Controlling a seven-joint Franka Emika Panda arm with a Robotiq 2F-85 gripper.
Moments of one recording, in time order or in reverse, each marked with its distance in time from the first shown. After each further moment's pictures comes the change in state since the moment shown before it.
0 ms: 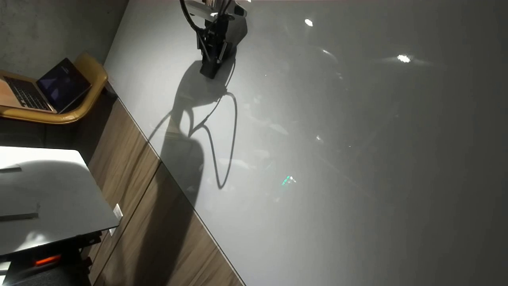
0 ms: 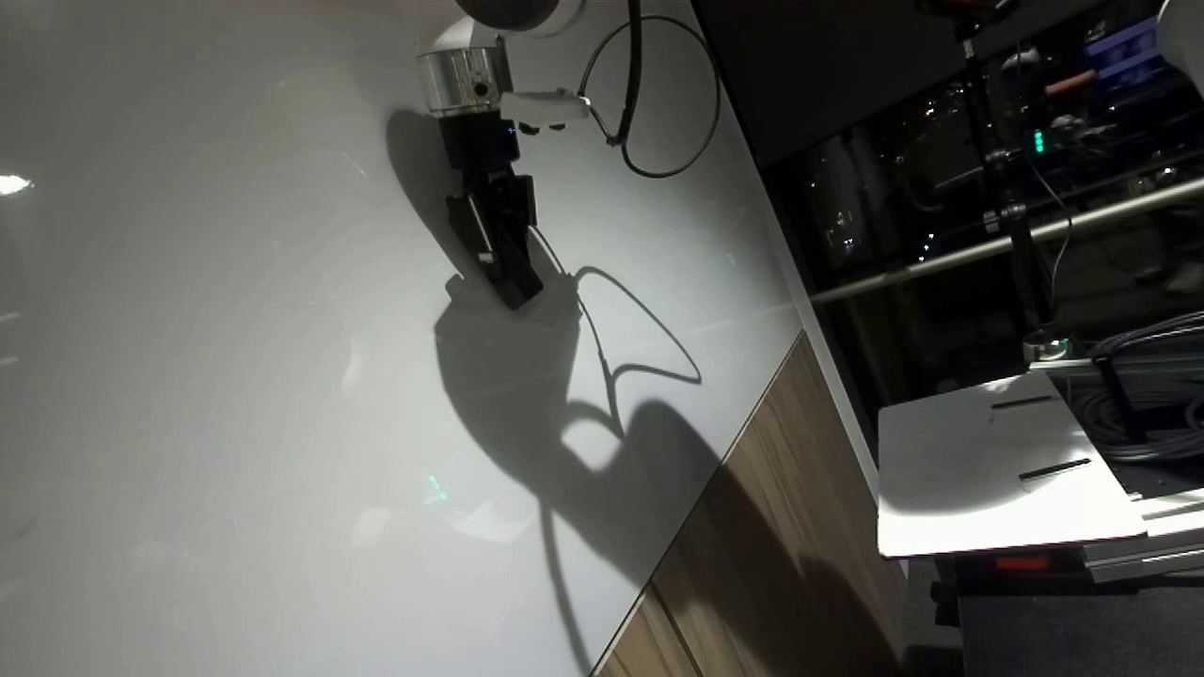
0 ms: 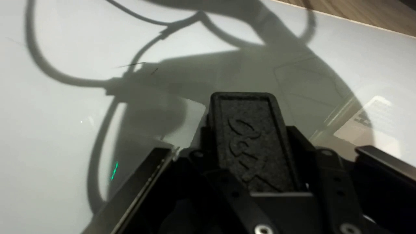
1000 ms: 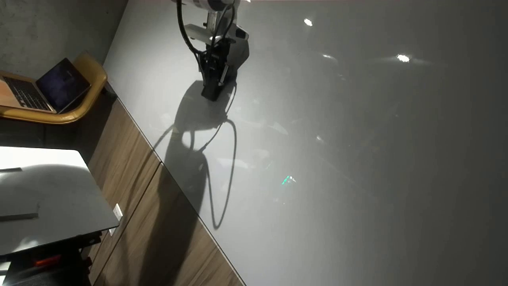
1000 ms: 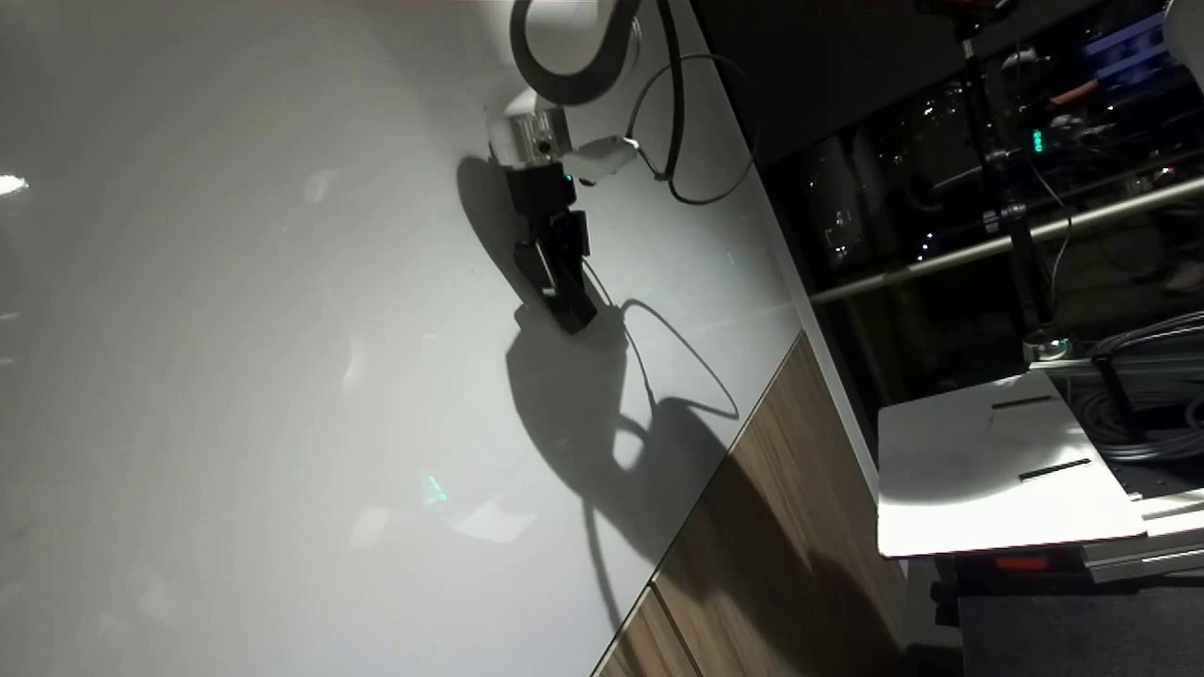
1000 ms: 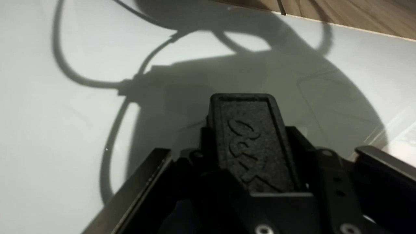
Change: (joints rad) arm -0.054 -0.017 -0.041 -0.176 -0.032 0.134 0.001
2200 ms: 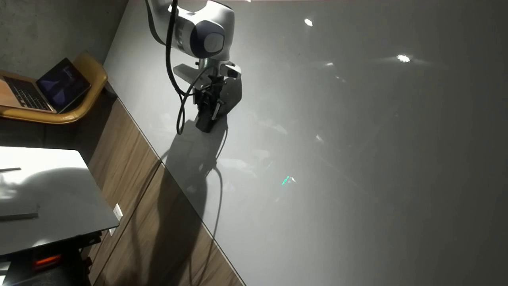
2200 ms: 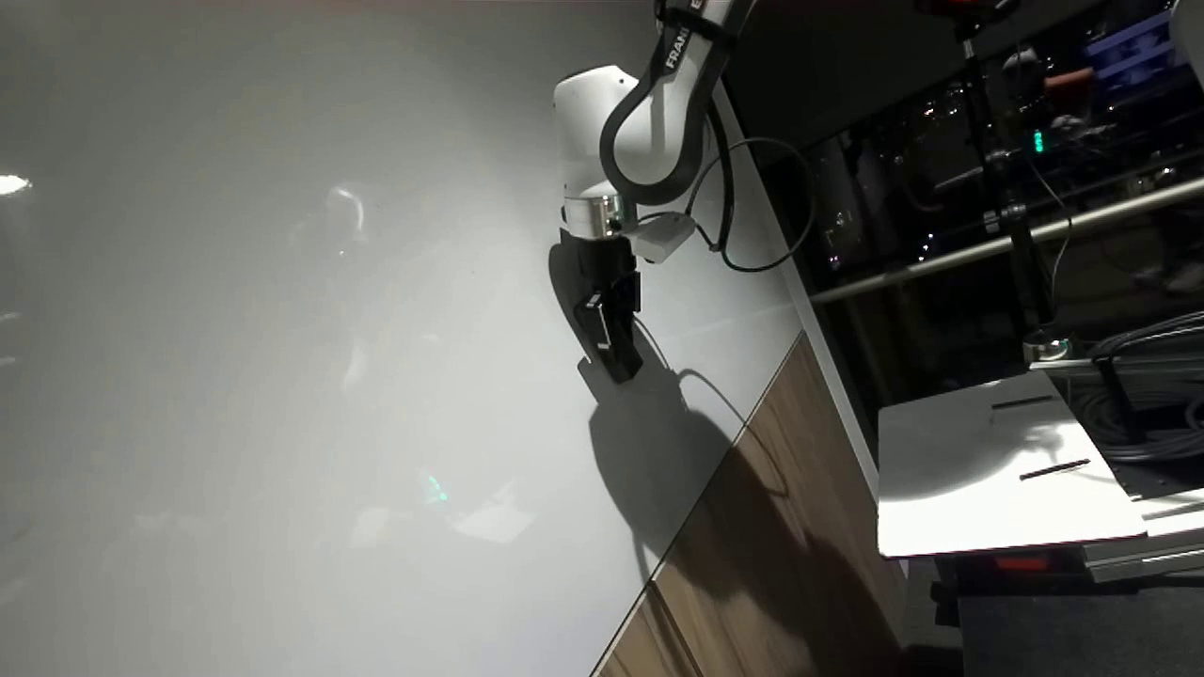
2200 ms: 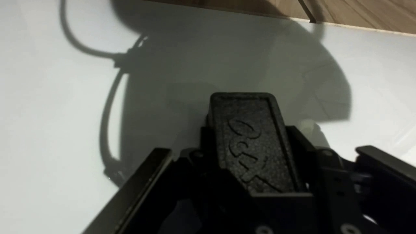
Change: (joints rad) arm -0.047 0.052 -0.064 -0.219 0.039 0.344 -0.030
